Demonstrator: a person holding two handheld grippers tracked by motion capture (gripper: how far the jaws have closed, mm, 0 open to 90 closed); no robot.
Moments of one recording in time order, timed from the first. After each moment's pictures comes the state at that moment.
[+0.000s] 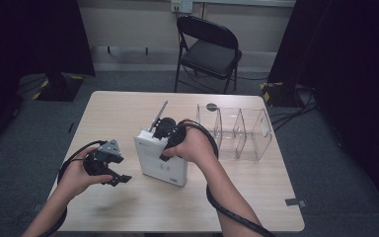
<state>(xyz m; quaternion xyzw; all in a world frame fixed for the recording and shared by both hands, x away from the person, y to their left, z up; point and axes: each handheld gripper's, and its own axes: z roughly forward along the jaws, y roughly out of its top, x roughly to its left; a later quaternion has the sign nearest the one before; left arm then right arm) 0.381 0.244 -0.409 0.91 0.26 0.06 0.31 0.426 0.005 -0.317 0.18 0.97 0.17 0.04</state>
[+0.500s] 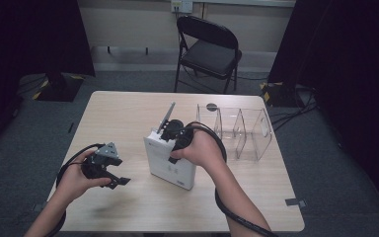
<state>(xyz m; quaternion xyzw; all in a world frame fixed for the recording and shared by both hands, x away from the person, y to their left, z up) 0.377 0.248 -0.417 0.91 0.26 0.06 0.32 0.417 -0.016 -0.314 0.21 0.97 0.13 0.04</state>
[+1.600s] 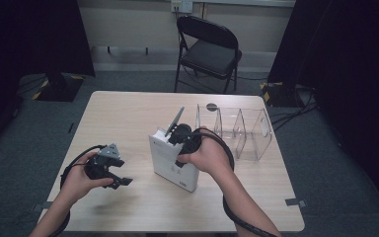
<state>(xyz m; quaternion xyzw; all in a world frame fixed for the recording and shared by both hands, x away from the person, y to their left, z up) 0.382 0.249 -0.431 0.90 0.27 0.05 0.33 0.409 -0.032 -0.321 0.25 0.96 0.13 0.04</state>
